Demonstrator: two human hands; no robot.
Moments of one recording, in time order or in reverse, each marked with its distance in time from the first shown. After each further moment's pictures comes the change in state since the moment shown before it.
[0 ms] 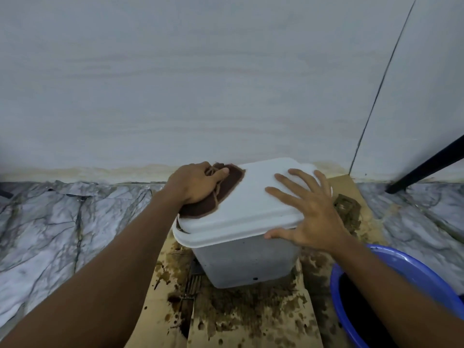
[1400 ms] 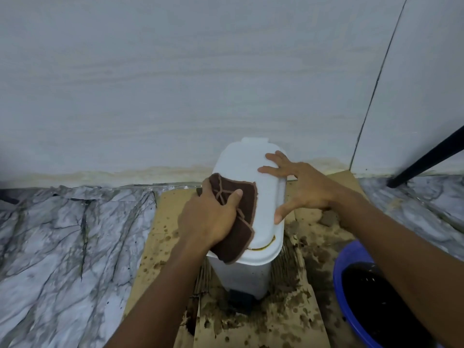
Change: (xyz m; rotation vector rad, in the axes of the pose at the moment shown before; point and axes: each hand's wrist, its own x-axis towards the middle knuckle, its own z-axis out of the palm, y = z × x) left_hand -0.080 0.037 0.042 -0.260 0.153 -0.183; right_hand 0.057 0.013 -0.031 0.556 -0.600 0.358
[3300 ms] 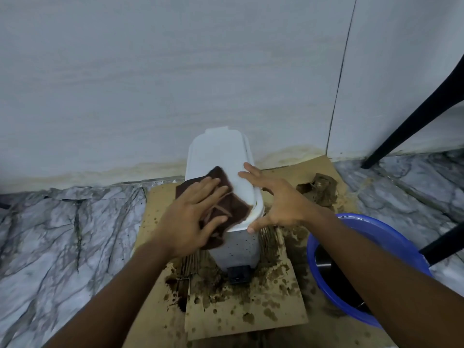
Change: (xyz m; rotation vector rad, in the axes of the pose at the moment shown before) left_hand -0.046 -0.028 0.001 0.251 0.045 0.790; right_hand -0.067 0.009 0.049 0.133 0.125 -0.078
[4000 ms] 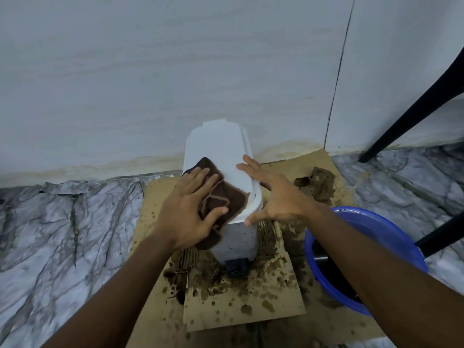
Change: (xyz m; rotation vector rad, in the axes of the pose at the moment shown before) left_hand 0.002 0.003 0.004 -0.001 0.062 -0.121; right_hand -0.001 0.000 0.006 0.046 0.022 0.013
